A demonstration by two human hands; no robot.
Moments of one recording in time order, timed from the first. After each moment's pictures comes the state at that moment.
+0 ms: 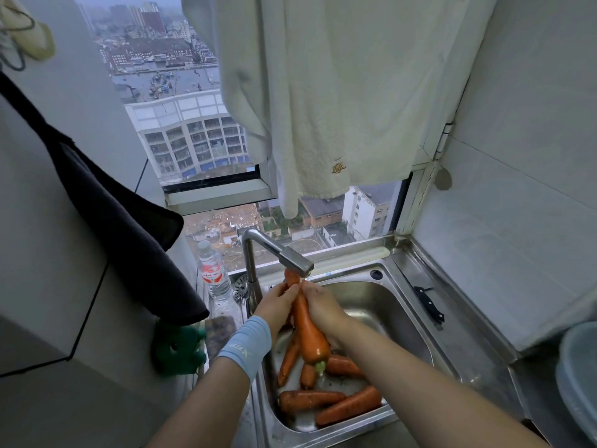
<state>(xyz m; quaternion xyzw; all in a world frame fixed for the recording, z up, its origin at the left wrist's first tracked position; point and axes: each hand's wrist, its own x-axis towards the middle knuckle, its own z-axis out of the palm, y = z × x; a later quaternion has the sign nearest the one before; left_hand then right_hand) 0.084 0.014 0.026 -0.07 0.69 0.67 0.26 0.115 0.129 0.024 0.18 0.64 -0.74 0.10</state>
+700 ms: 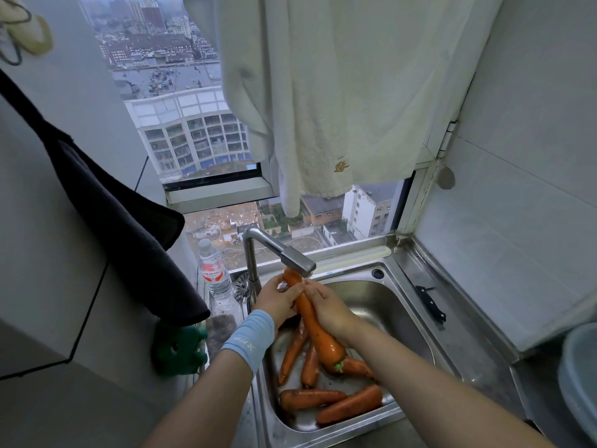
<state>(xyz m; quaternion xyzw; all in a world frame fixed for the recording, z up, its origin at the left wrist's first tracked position) 0.069 0.018 0.020 -0.09 0.66 0.71 0.23 0.117 0.142 0.020 0.10 0.70 -0.70 0.10</state>
